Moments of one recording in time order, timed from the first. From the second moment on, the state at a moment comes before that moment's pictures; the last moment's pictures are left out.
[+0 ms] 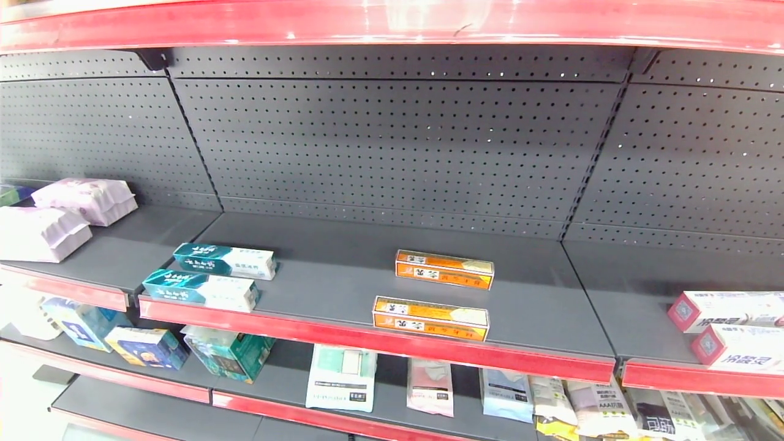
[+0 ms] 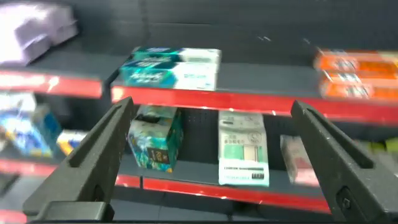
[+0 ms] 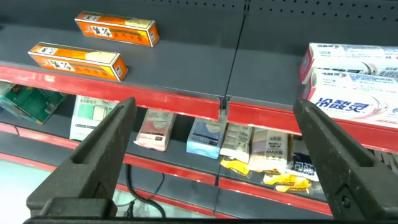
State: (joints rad) left arm 0.01 0.01 0.00 -0.04 -0.07 0.02; right arm 0.03 0.38 -0.16 -0.05 0.05 0.00
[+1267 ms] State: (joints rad) left arm -0.08 0.00 0.00 0.00 0.03 -0.02; right arm 0.03 0.64 -0.30 -0.06 0.05 -0.10
